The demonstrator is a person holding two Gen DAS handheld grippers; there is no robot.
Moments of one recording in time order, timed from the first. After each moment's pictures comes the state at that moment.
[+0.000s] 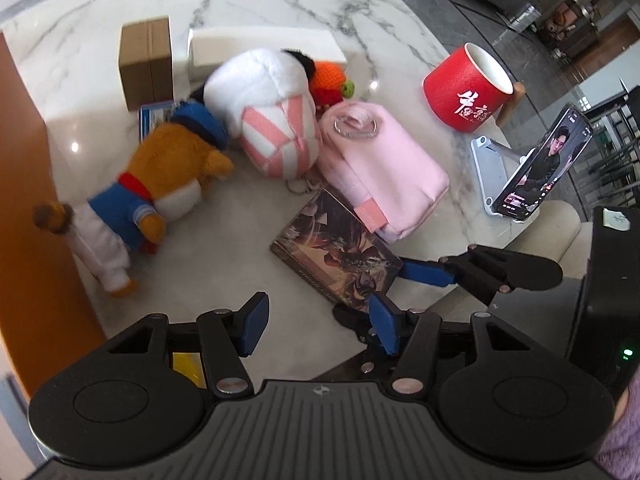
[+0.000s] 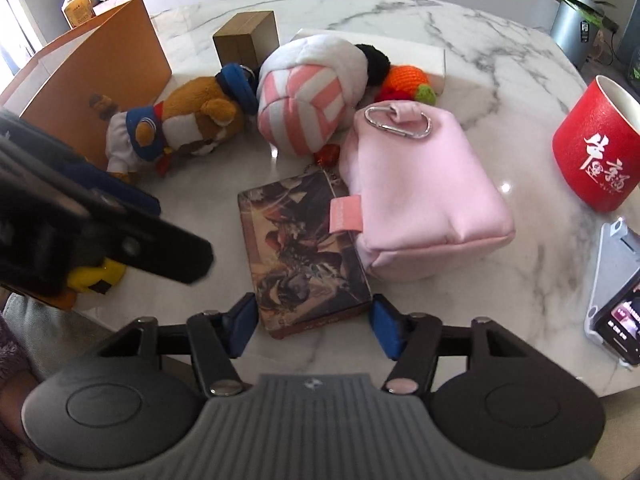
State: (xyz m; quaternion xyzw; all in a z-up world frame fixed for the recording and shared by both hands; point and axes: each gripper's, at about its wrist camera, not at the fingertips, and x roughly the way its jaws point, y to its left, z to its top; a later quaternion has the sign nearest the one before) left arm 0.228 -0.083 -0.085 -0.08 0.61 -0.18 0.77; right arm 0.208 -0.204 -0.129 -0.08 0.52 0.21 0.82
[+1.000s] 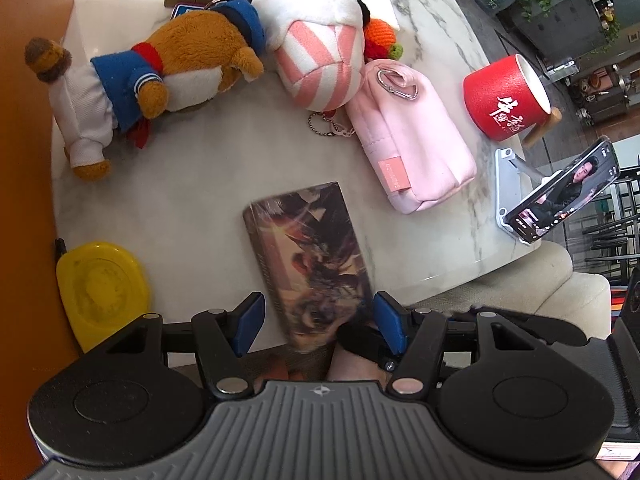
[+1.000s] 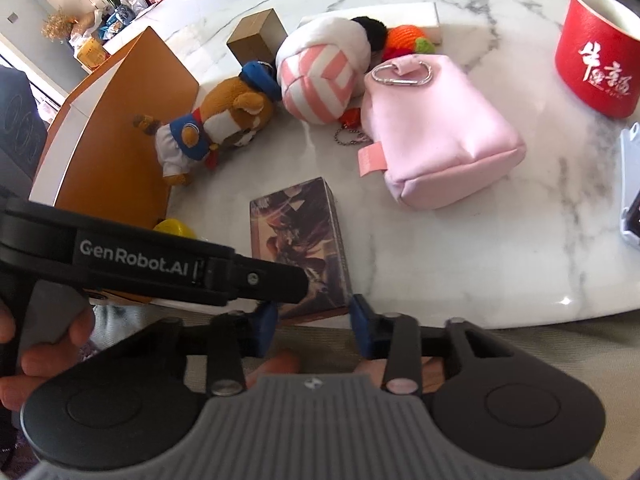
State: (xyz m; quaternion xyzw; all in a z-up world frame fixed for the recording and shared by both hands) left arm 0.207 -0.078 -0.127 -0.19 0.63 -0.13 0.74; right arm 0.193 -0.230 -0.122 0.05 0.57 0.25 0.78
